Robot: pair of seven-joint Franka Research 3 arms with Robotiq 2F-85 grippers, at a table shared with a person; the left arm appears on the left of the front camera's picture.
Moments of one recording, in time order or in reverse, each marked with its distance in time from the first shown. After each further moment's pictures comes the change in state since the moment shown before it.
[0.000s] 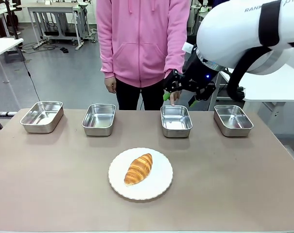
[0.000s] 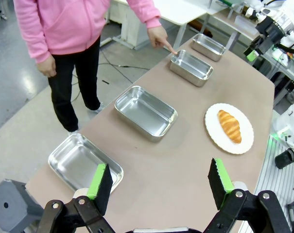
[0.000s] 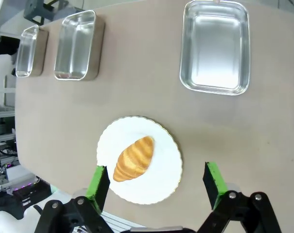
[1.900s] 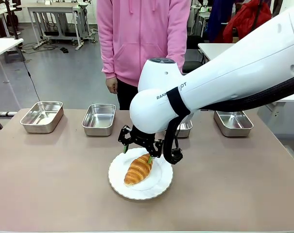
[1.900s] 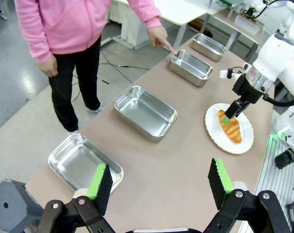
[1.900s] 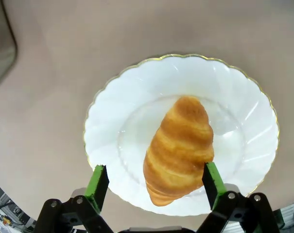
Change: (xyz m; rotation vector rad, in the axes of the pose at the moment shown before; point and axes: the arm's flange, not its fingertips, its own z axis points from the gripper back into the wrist) left arm 0.000 0.000 0.000 0.000 0.000 0.000; right arm -0.070 0.093 -0.201 -0.228 0.259 -0.504
